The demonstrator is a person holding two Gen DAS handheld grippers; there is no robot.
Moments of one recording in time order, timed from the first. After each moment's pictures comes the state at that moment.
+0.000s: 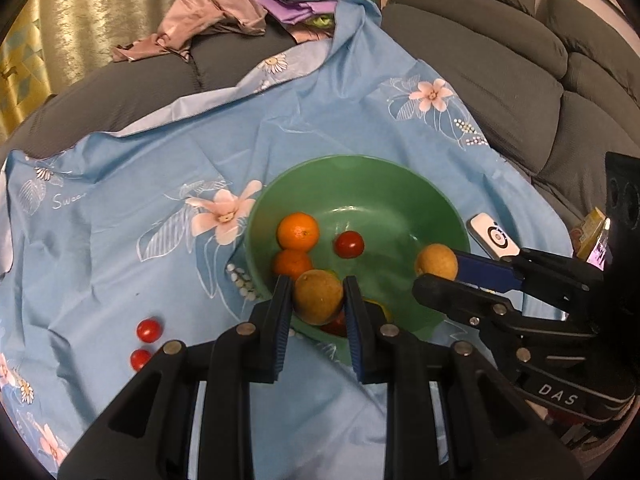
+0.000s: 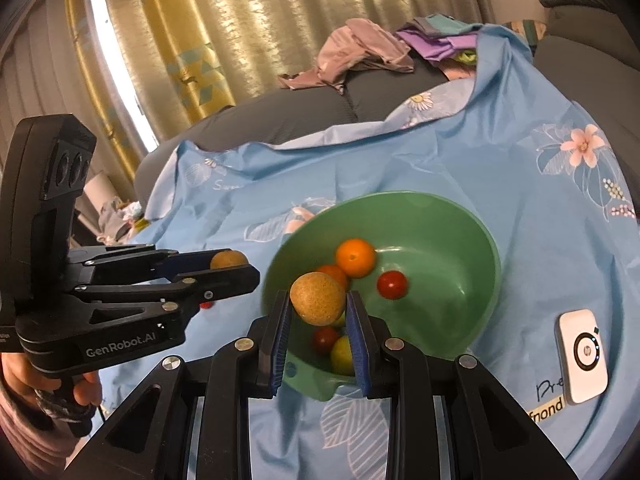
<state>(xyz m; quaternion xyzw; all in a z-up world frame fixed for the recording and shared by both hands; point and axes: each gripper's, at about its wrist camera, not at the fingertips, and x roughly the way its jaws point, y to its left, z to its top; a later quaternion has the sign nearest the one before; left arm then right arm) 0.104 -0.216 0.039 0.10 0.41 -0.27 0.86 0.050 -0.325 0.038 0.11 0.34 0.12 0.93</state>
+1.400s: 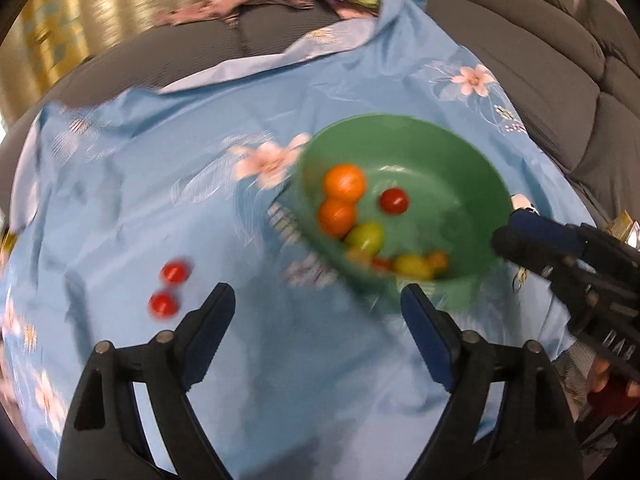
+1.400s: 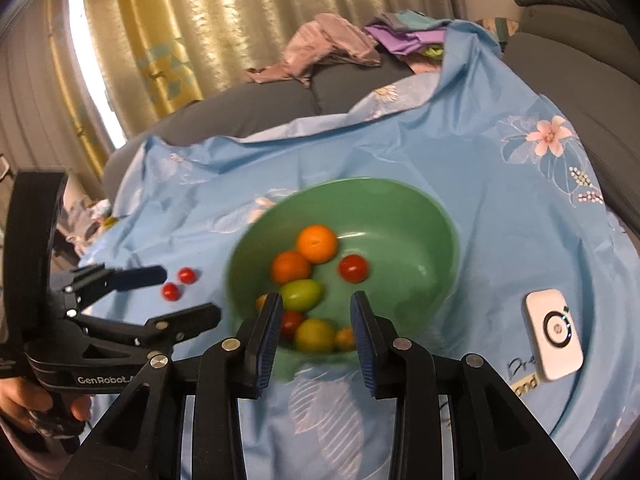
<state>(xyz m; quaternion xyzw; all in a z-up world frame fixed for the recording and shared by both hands) 0.080 -0.173 0.014 0.08 0.44 -0.19 0.87 0.033 -0.322 0.038 0.09 0.35 0.07 0.93</state>
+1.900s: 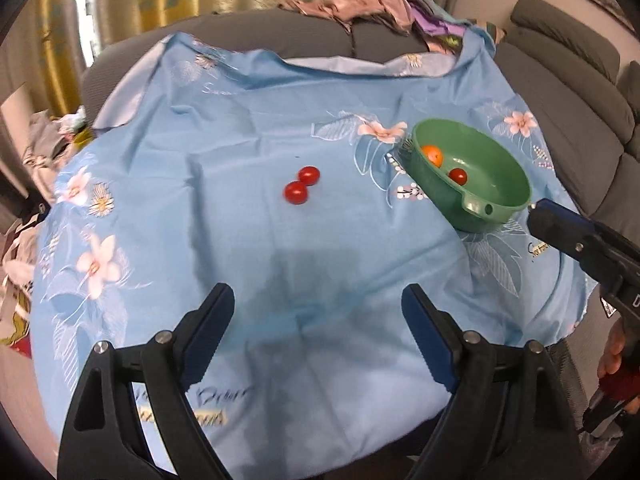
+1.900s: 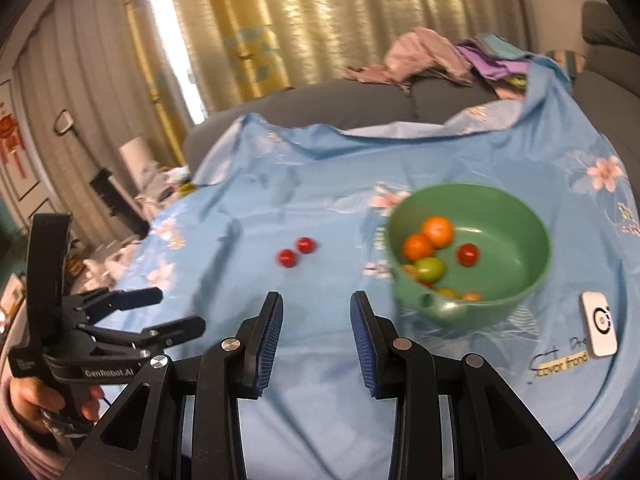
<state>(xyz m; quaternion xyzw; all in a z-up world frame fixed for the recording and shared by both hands) -0.036 -0.052 0.034 -0.01 0.43 -0.09 0.90 -0.029 -0.227 0.071 0.05 0.34 0.18 0.92</state>
